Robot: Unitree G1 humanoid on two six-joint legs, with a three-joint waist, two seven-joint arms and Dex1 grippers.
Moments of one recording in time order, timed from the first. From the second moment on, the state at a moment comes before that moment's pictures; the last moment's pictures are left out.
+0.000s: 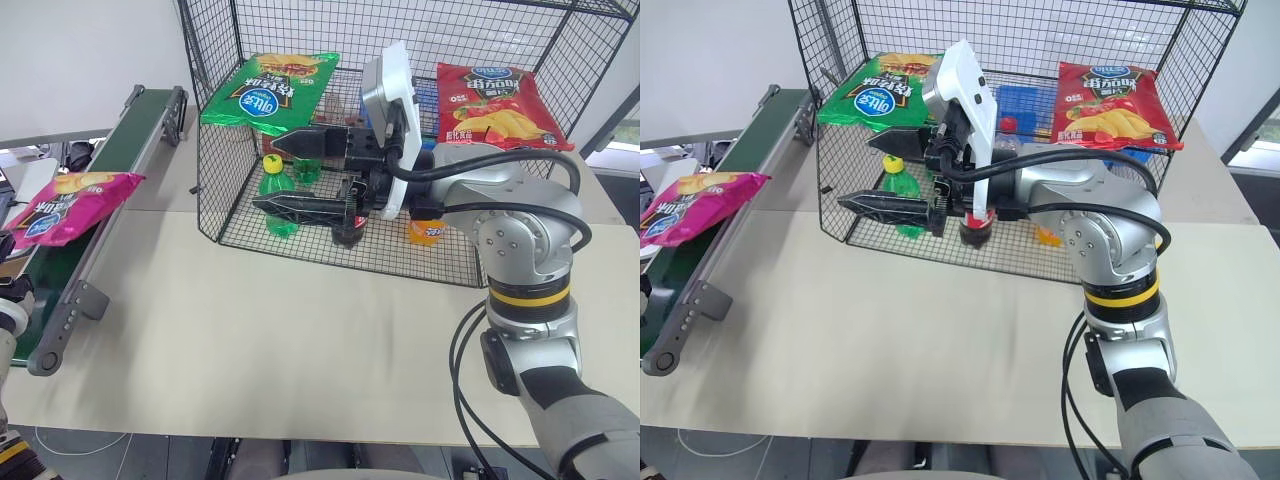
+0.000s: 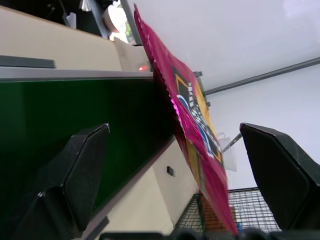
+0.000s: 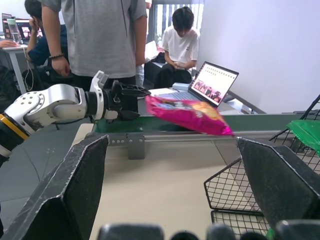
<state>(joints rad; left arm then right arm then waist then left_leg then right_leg) -0.06 0.56 0.95 -0.04 -1.76 0.57 0.46 -0.97 -0.37 0.11 -0.29 0.68 0.86 0.79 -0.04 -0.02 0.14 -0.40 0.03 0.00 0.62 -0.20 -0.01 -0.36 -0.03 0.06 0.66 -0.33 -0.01</state>
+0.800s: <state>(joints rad) -0.06 0.56 0.94 -0.02 -1.73 0.58 0.42 -0.96 -0.38 0.11 -0.31 0.69 0.87 0.76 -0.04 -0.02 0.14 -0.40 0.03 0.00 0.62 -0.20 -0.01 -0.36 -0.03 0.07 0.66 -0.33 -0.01</state>
